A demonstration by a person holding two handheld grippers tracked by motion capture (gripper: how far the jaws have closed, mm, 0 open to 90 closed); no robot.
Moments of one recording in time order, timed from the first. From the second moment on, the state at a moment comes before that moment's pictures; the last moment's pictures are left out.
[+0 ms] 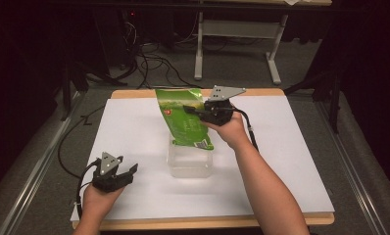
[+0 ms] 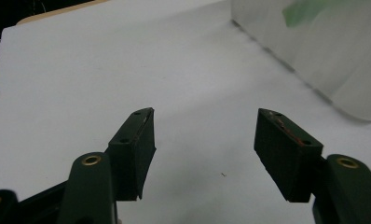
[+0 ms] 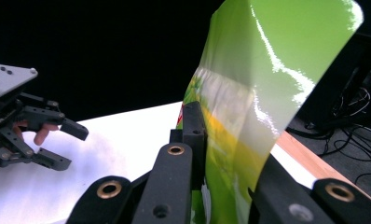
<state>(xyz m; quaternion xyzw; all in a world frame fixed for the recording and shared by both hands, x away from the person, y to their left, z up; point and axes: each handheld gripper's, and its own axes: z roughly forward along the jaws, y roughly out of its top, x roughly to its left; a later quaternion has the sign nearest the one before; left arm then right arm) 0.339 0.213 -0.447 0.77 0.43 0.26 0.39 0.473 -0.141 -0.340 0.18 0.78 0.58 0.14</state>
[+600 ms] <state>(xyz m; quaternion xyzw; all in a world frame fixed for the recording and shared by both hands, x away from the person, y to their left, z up) 0.338 0.211 -0.446 0.77 0.43 0.26 0.39 0.449 -0.176 -0.391 0.26 0.77 0.58 0.10</state>
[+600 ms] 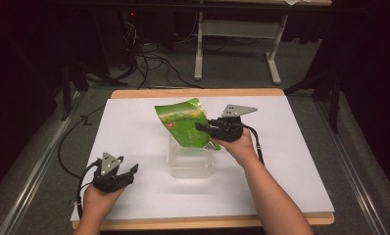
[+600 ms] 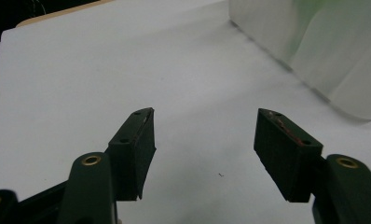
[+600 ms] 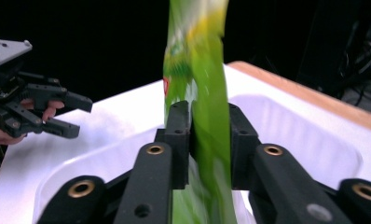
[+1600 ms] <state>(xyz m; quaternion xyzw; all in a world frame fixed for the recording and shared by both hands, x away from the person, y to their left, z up) 0.338 0.207 -0.446 0.77 0.42 0.26 0.39 0.450 -0.163 -0.443 0.34 0.84 0.43 0.06</state>
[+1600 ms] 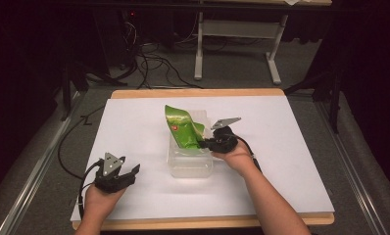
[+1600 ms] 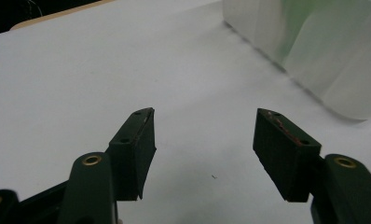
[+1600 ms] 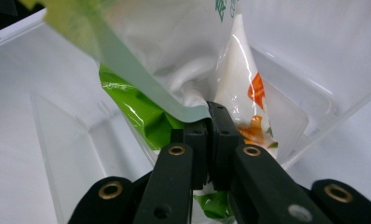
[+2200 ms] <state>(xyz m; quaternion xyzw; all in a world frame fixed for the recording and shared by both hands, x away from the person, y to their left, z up) 0.338 0.207 -0.447 0.77 0.43 0.26 0.39 0.453 -0.165 -0.426 0.36 0.84 0.40 0.06</state>
